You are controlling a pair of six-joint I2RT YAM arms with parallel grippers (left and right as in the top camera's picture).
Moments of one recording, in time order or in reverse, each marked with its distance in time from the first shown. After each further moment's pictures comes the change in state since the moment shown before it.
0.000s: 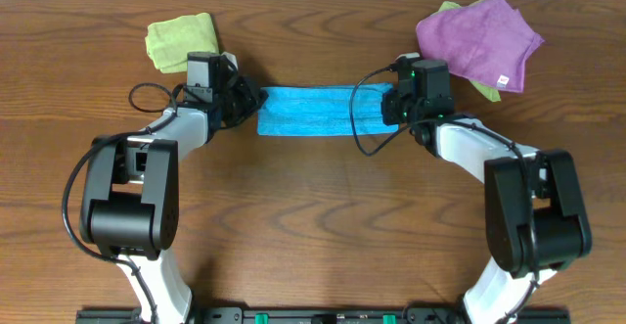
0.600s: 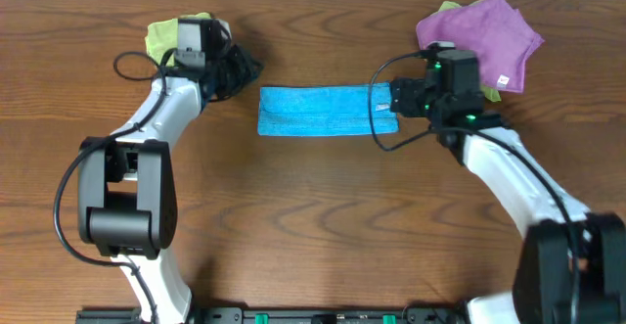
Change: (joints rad) left arm -0.004 0.000 0.283 -0.312 -0.026 0.092; right arm -0.043 -0.290 0.006 -0.262 0.016 0.198
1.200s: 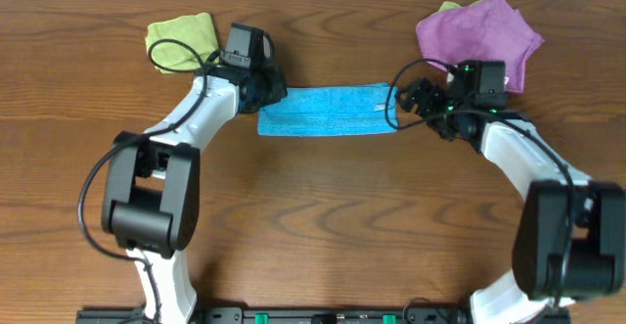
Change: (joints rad) left arm -0.156 0.045 0.037 -0.179 -0.220 0.155; right arm -0.150 0.163 -0.002 -0.026 -0.357 0.332
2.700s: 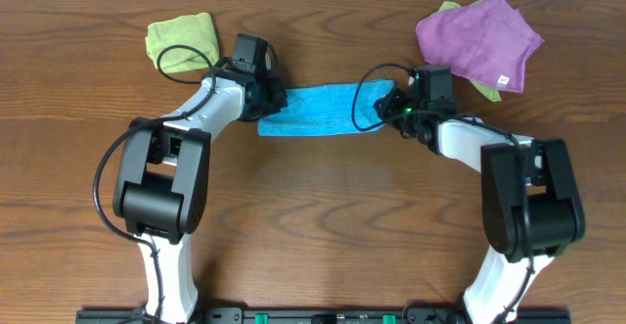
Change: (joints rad) left arm 0.000 0.084 0.000 0.003 -0.007 -0.010; right arm 0.161 0.206 0.000 0.313 0.090 0.119
